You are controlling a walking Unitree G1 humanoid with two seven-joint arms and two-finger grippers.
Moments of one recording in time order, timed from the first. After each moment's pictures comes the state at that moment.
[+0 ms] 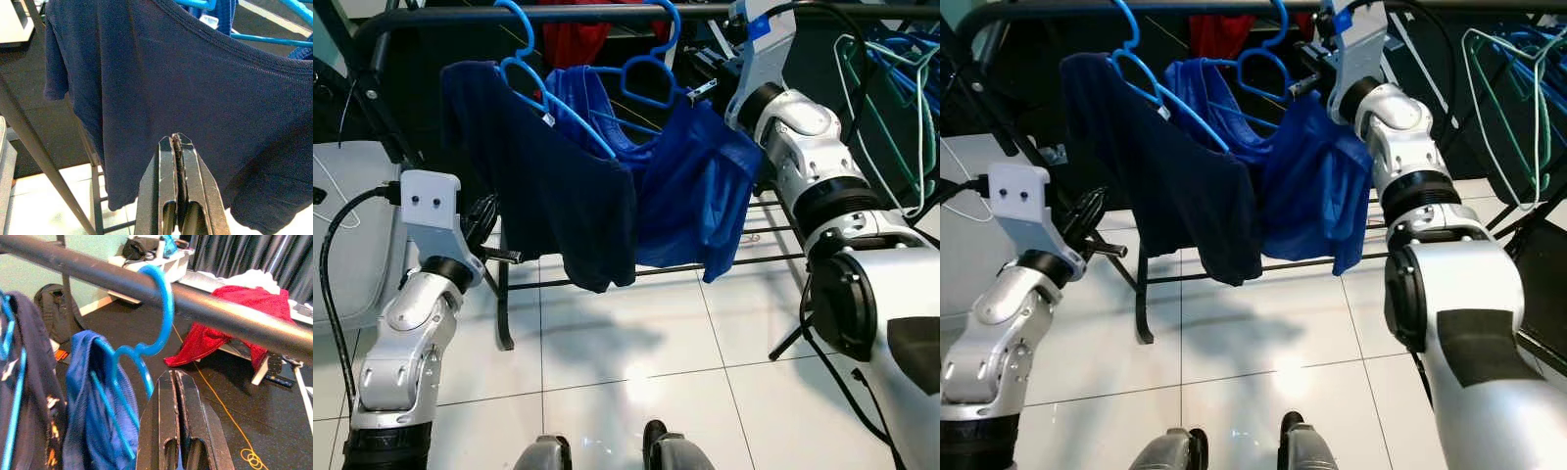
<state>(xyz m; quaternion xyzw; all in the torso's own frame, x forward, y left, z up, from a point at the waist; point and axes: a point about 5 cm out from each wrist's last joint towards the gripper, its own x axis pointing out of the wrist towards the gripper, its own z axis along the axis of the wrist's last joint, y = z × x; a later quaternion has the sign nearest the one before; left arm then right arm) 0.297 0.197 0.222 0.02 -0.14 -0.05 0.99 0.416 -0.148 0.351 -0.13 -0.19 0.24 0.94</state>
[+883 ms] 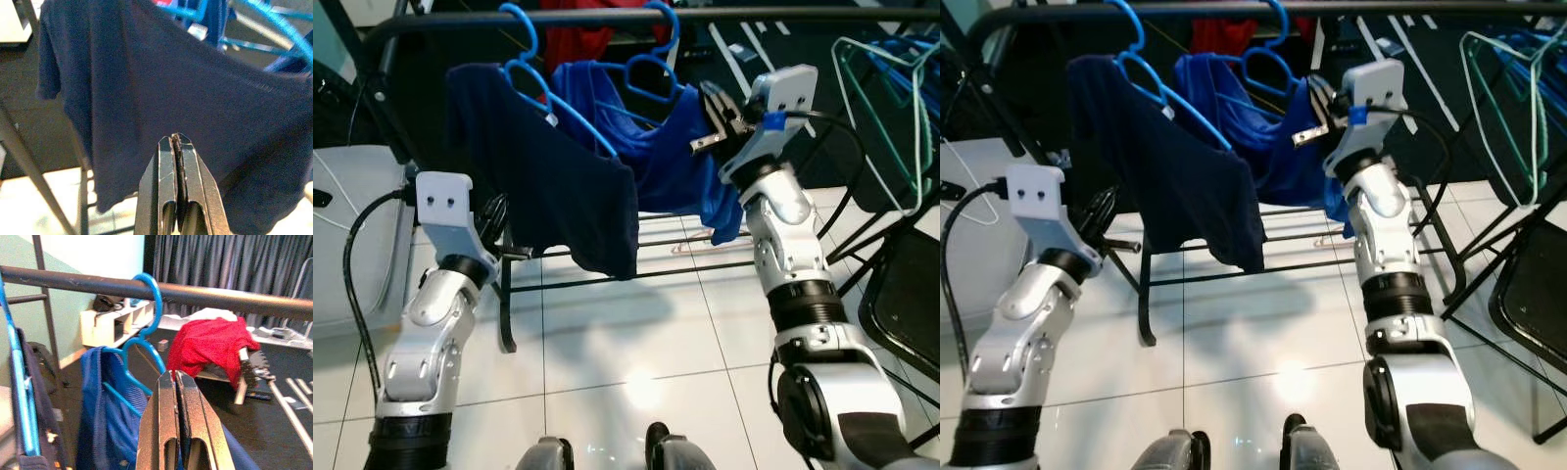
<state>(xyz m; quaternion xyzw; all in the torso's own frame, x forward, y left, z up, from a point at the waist) 0.308 0.183 0.218 -0.02 -0.15 -0.04 0.99 0.381 -0.146 0.297 -0.06 -0.29 0.16 0.94</state>
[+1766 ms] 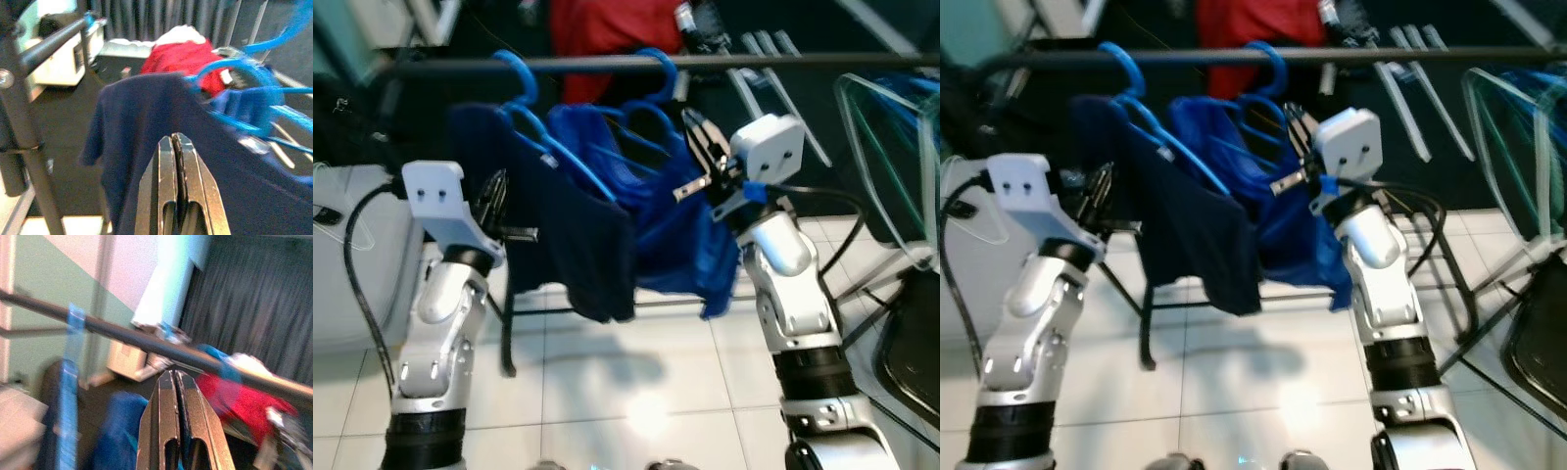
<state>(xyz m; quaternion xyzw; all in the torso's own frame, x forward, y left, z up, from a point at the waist) 0.302 0.195 0.232 -0.05 -0.23 0.02 0.97 0.324 -0.102 0.286 -0.12 -0.35 0.24 0.90</state>
